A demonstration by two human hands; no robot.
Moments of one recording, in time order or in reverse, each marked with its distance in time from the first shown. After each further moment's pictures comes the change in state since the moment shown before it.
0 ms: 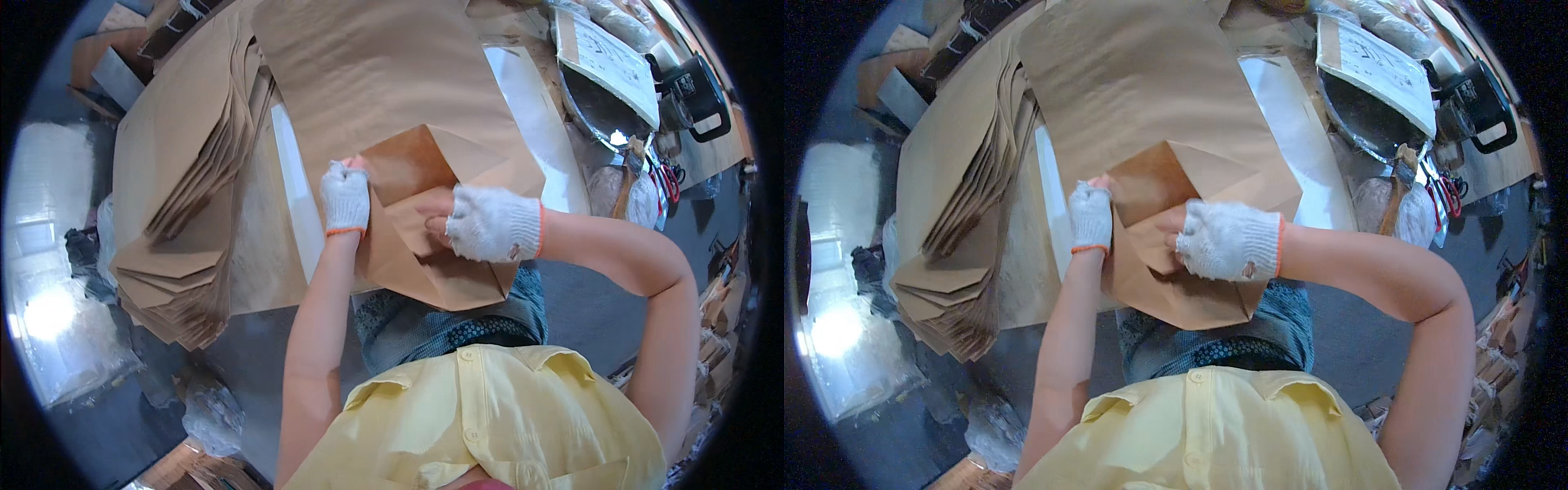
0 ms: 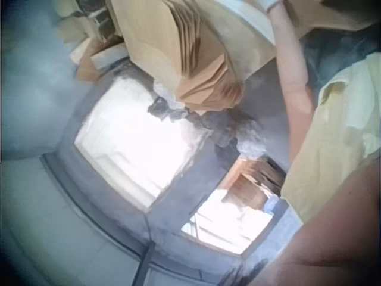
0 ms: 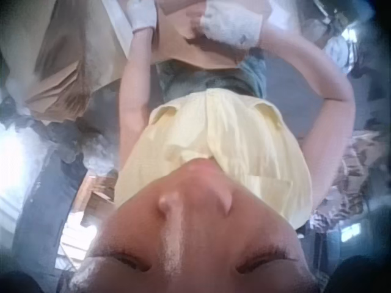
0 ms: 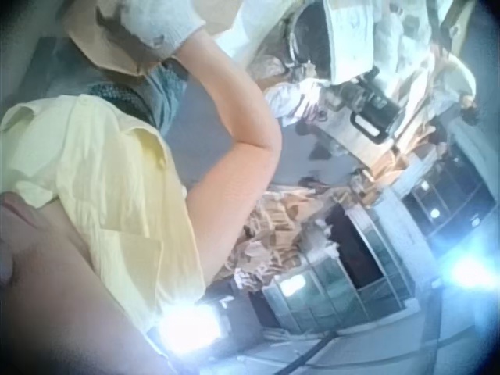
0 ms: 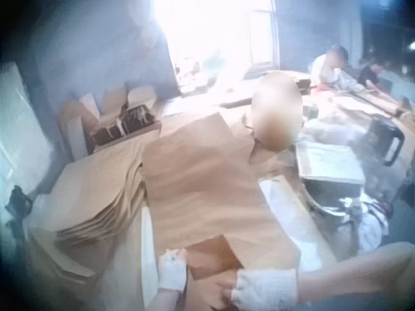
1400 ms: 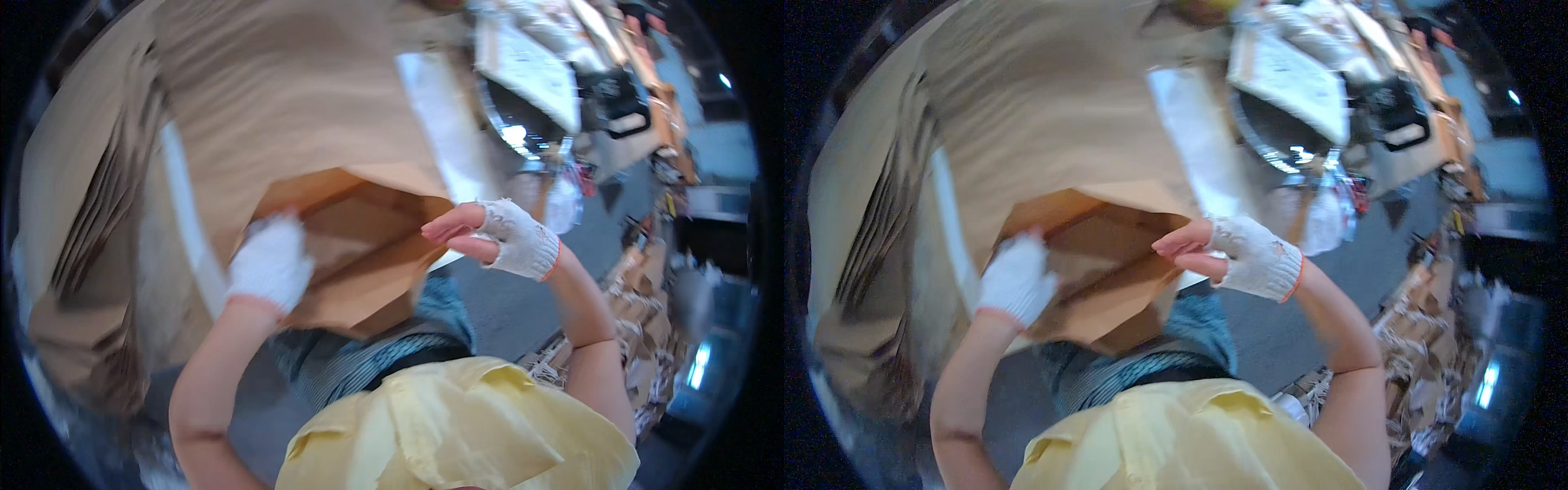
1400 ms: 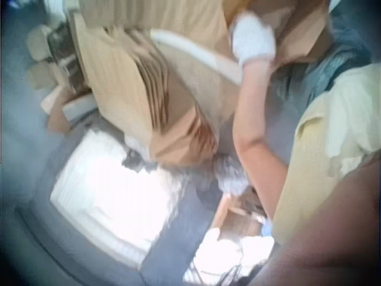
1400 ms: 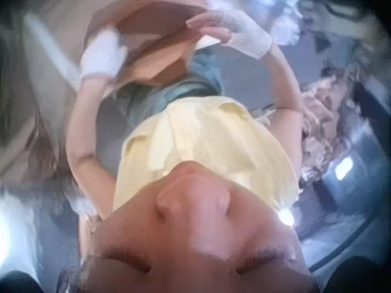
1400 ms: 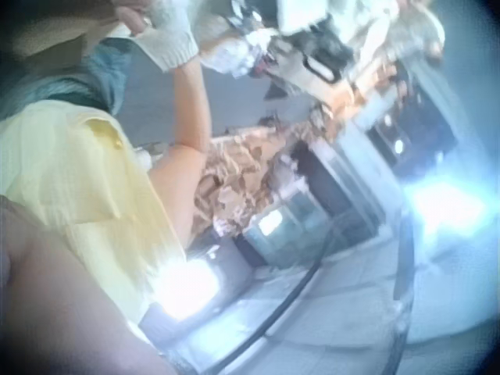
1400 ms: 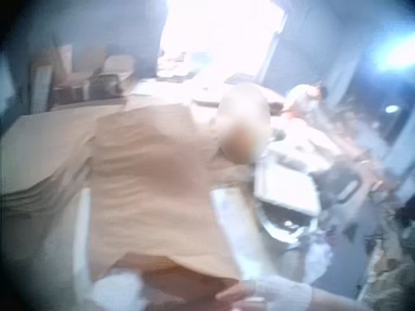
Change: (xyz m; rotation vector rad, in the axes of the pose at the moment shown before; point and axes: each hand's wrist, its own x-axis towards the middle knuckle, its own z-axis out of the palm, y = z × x) left_hand -0.045 0.073 -0.023 0.956 -0.664 0.175; right_hand -0.084 -0.008 -0.053 0.635 0.109 0.538
